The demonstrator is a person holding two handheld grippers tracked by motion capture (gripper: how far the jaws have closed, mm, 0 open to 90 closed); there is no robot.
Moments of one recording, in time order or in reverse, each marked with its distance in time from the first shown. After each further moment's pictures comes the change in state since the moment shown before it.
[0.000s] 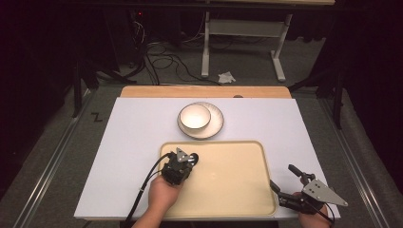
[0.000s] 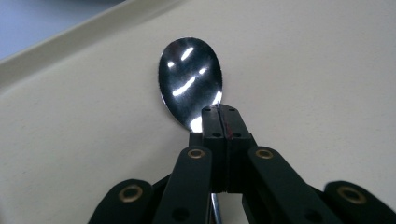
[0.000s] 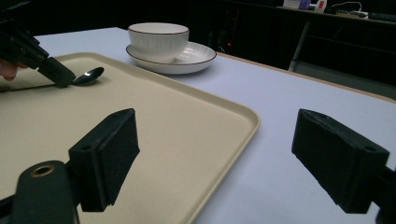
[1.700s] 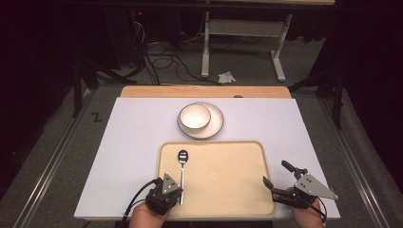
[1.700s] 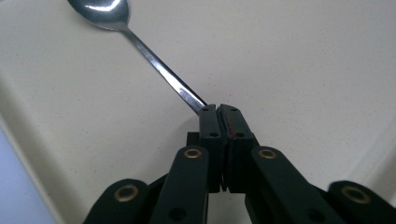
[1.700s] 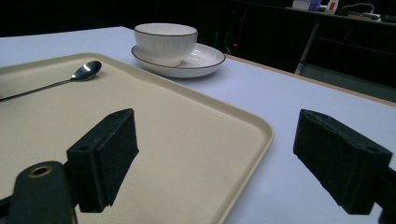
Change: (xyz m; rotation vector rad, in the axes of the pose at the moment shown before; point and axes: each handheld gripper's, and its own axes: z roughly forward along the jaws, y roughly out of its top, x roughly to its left) left arm -0.023 -0.063 -0.054 0.013 -0.023 0.082; right arm 0.005 0.006 0.020 0.002 0.023 -0.022
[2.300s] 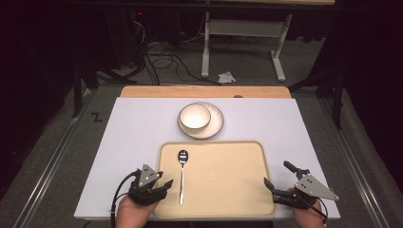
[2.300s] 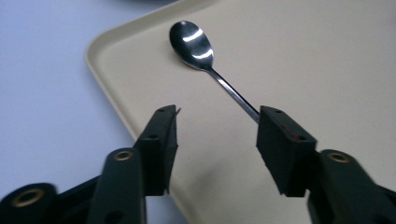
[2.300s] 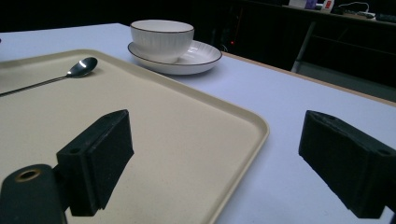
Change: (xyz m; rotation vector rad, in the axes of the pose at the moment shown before) left arm 0.043 -0.007 -0.026 -0.170 0.058 -0.078; right arm 0.000 -0.001 -0.003 0.011 -0.017 -0.002
